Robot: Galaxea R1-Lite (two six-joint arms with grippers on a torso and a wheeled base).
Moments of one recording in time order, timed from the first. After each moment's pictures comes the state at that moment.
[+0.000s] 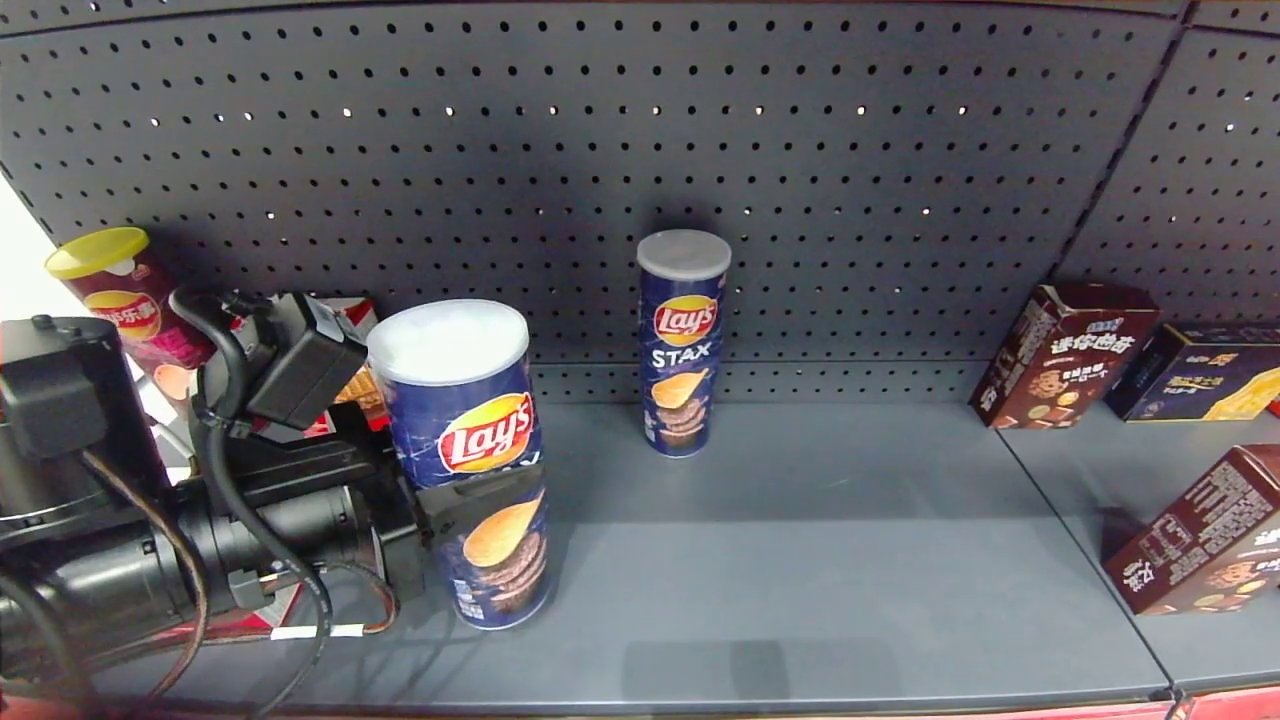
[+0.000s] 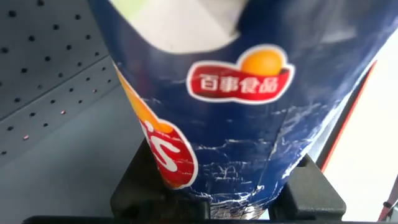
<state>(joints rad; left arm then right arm) -0.42 1.38 -0.57 -0.65 -0.43 0.14 0.00 0.08 -0.15 0.02 0.07 0.00</state>
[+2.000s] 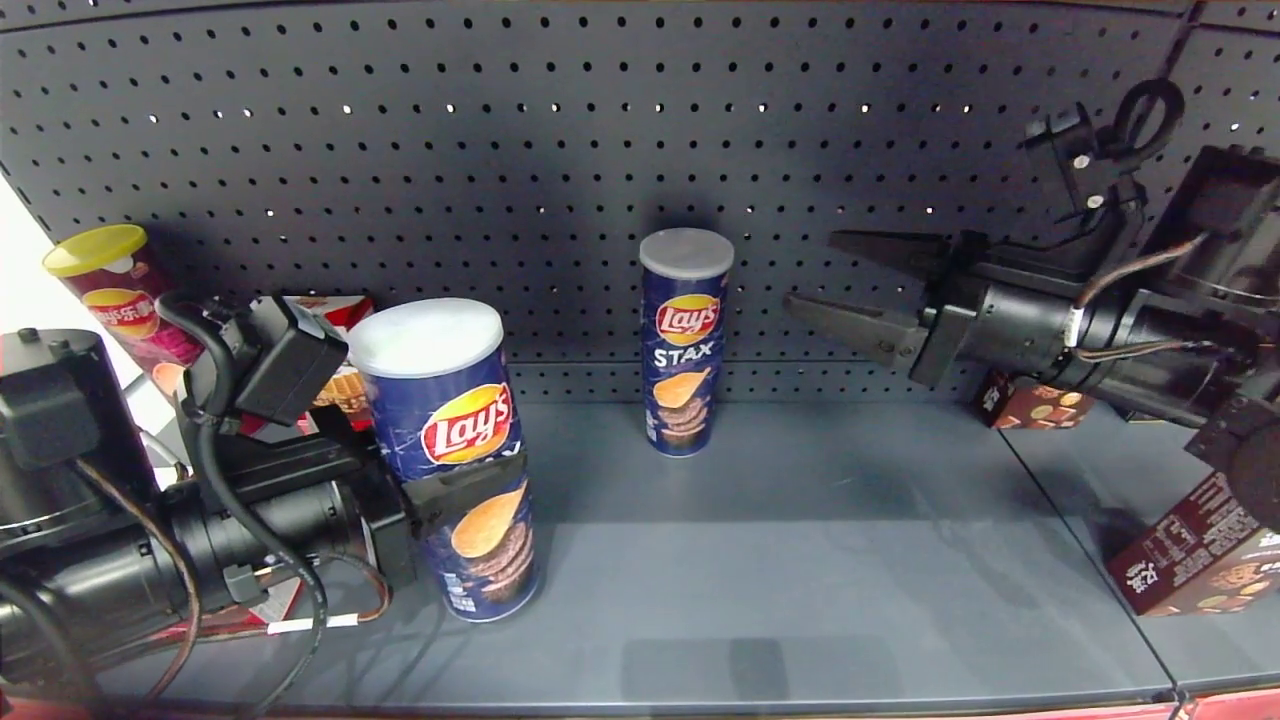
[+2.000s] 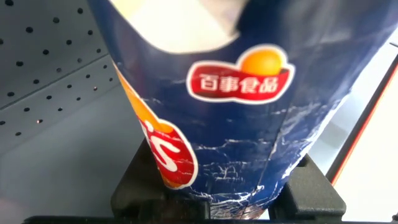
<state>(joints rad) -0.38 1.39 -0.53 -0.71 -0.41 0.10 0.44 1.65 -1.00 -0.84 0.65 -0.10</state>
